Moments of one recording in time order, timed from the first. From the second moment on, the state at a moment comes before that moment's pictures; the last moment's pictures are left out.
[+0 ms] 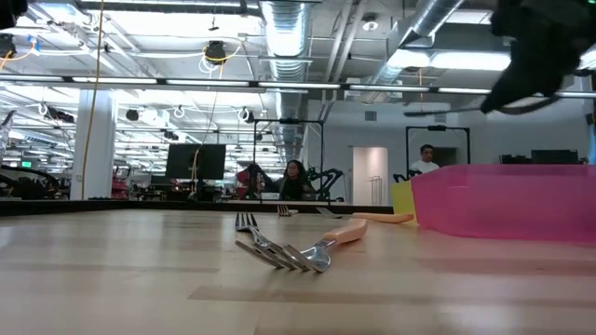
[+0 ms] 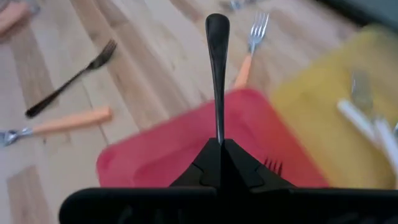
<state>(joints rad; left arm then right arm) -0.97 1.00 1.12 -1.31 -1.01 -1.36 0.49 0.88 0.67 -0.78 0.68 0.92</state>
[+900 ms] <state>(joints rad) -0.89 1.00 1.12 -1.31 -0.99 -1.38 0.79 0.89 0.47 -0.95 0.66 1.55</state>
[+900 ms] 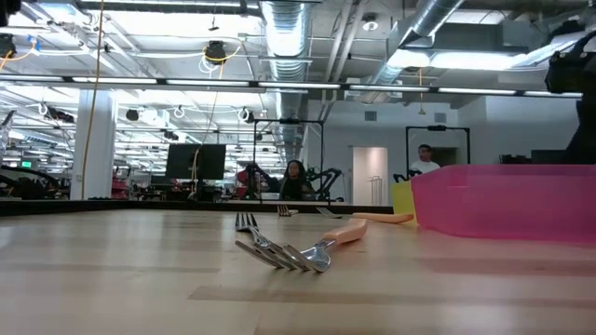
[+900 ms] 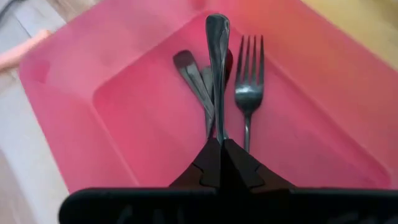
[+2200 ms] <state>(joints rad) -0.51 1.00 1.12 -1.14 -0.76 -0.97 0.64 1.08 0.46 -0.87 0.48 1.46</state>
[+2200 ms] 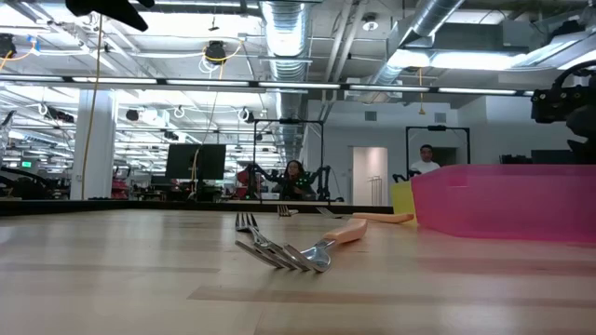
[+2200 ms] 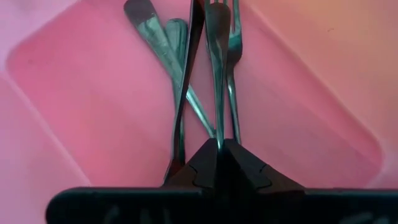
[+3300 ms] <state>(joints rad) -0.51 1.00 1.12 -1.09 -0.77 -0.87 0.64 1.08 0.54 -0.85 0.47 1.31</state>
